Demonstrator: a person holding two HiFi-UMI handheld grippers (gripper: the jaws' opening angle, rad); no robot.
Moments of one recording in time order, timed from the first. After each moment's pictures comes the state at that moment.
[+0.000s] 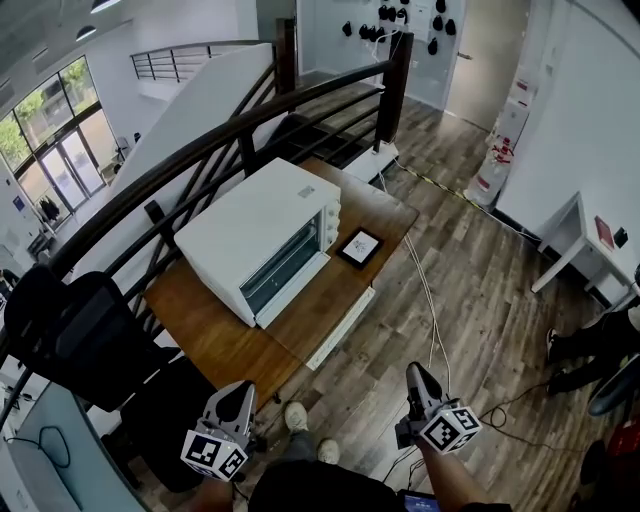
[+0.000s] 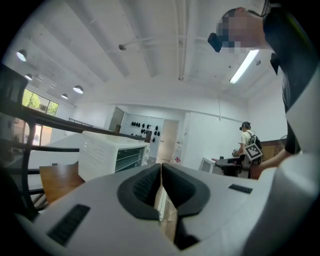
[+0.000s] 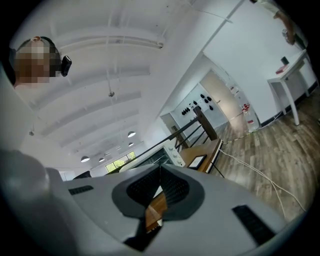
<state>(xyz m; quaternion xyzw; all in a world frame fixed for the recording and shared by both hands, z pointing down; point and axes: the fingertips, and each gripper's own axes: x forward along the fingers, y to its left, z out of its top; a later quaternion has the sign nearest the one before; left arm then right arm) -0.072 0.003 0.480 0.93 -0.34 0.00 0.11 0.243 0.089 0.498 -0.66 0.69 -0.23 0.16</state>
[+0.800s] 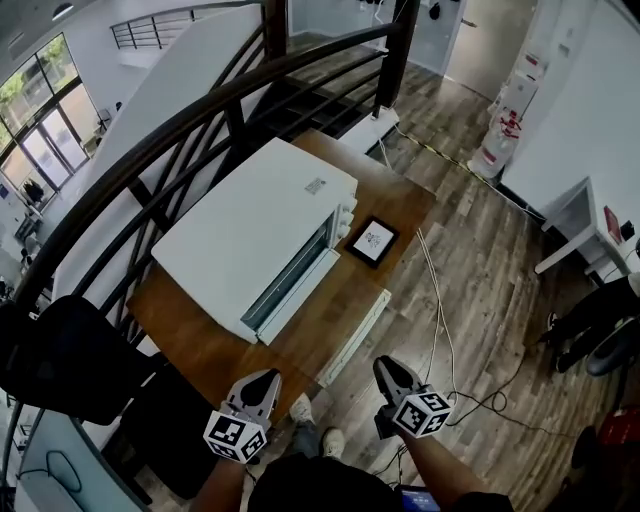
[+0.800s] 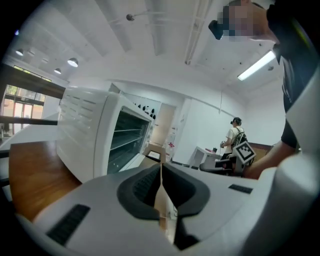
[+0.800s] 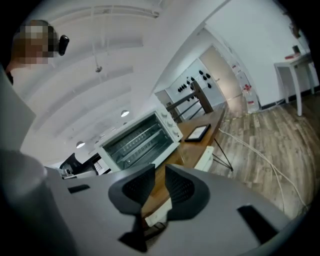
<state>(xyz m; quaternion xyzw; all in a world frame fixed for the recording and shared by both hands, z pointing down) -0.024 -0.110 0.574 0.94 -0.27 0.08 0.18 0.194 -0.046 0.612 -0.64 0.69 -0.33 0.07</state>
